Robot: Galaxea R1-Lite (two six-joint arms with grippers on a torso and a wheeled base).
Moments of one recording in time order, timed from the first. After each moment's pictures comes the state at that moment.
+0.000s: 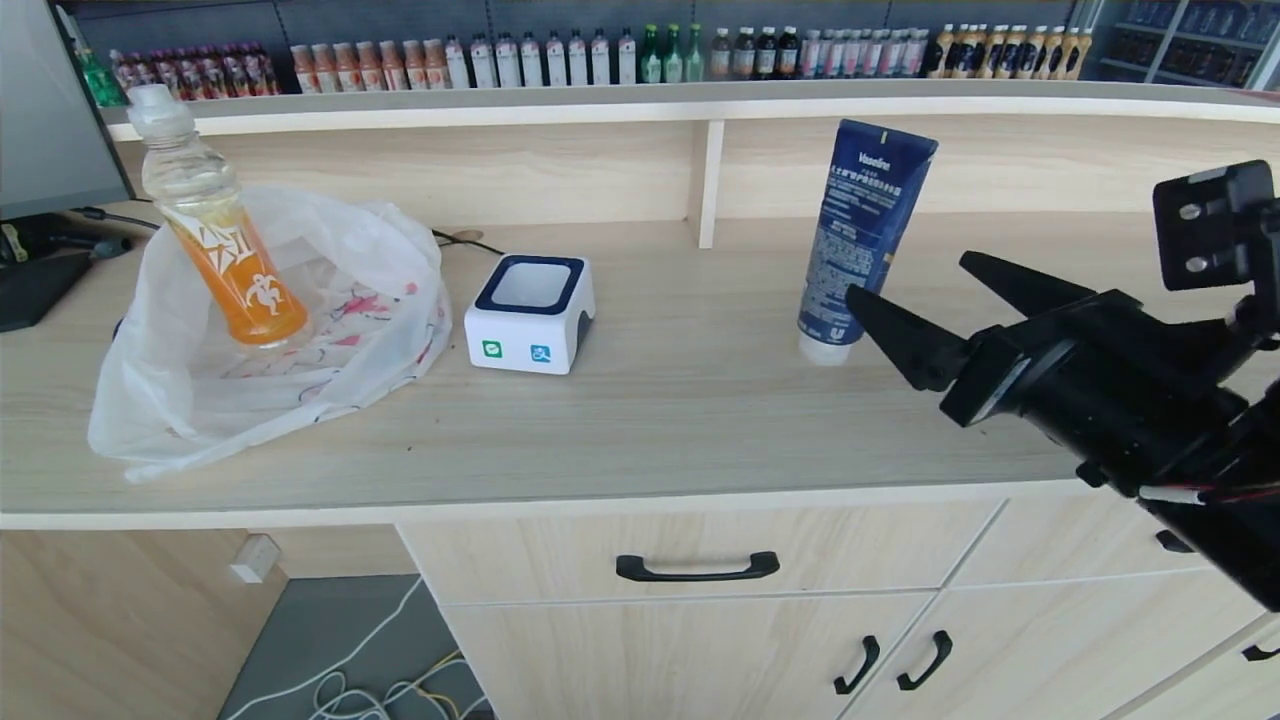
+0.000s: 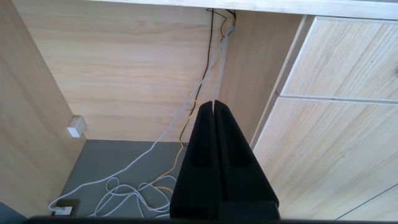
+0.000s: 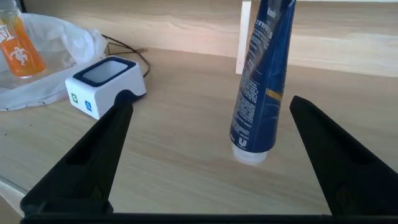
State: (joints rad) left arm 0.00 0.00 0.00 0.00 0.00 0.00; right arm 0.59 1.46 -0.61 -1.08 -0.13 -0.10
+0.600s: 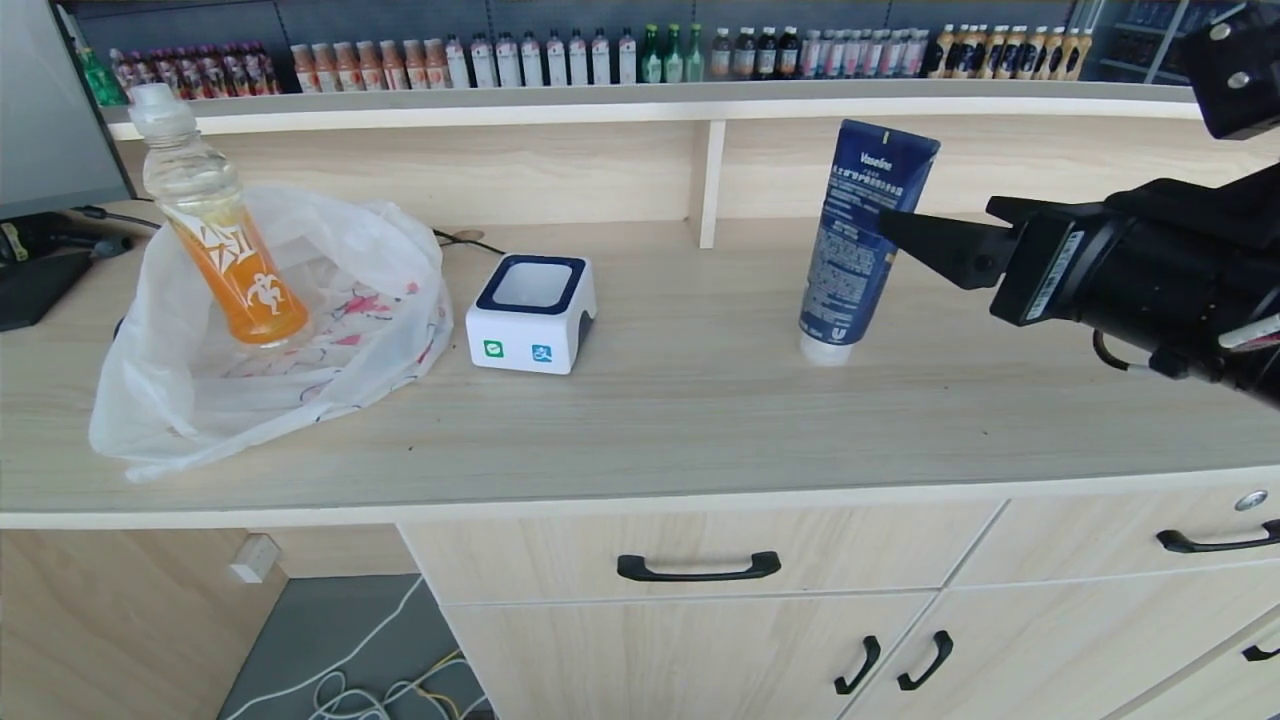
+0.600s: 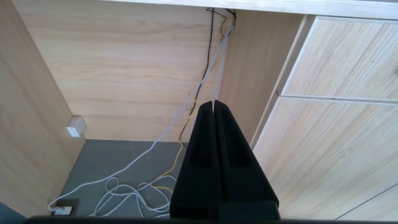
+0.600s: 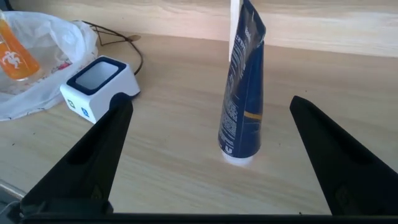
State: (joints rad) left arm 0.00 0.00 0.00 0.00 0.00 0.00; right arm 0.52 1.40 -0.94 -0.55 -0.09 -0.01
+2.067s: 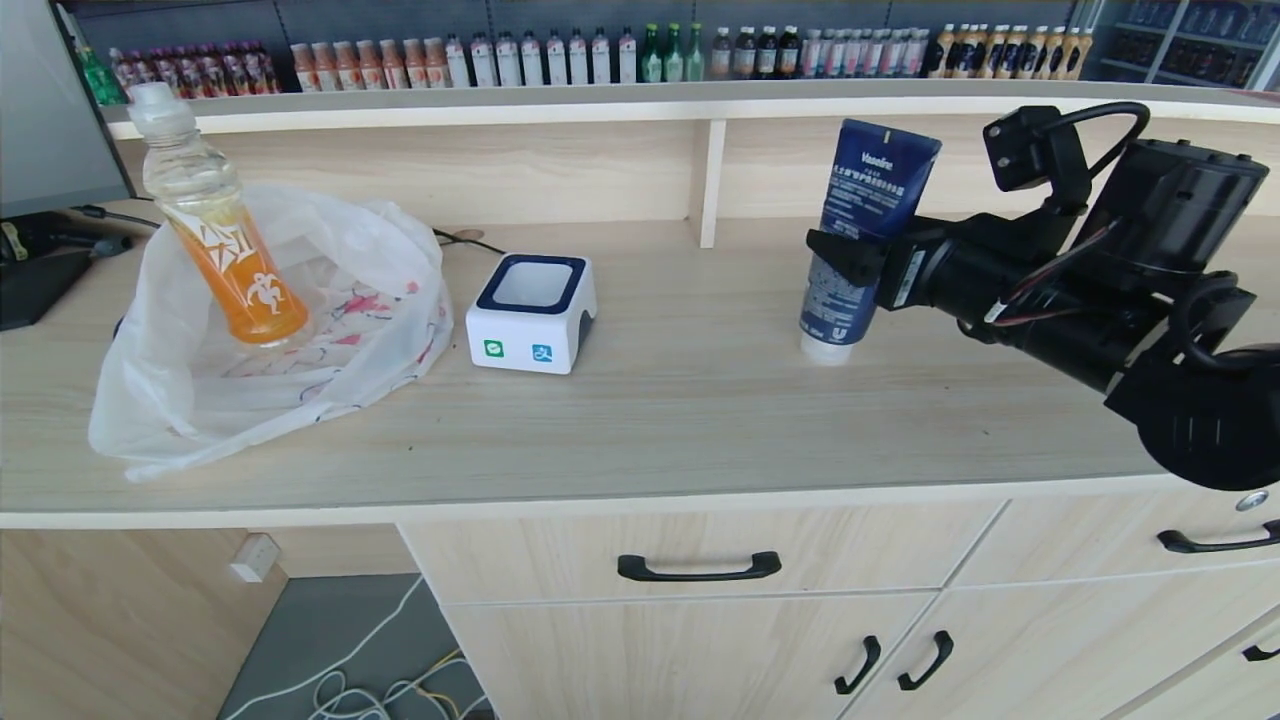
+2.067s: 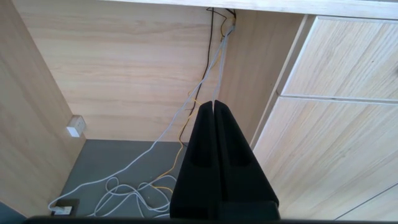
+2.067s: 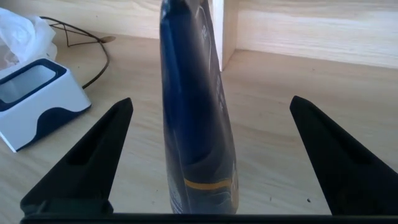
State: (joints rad) left arm 0.00 0.00 0.00 0.00 0.00 0.00; right arm 0.33 1.76 -1.08 -0.82 0.11 -0.01
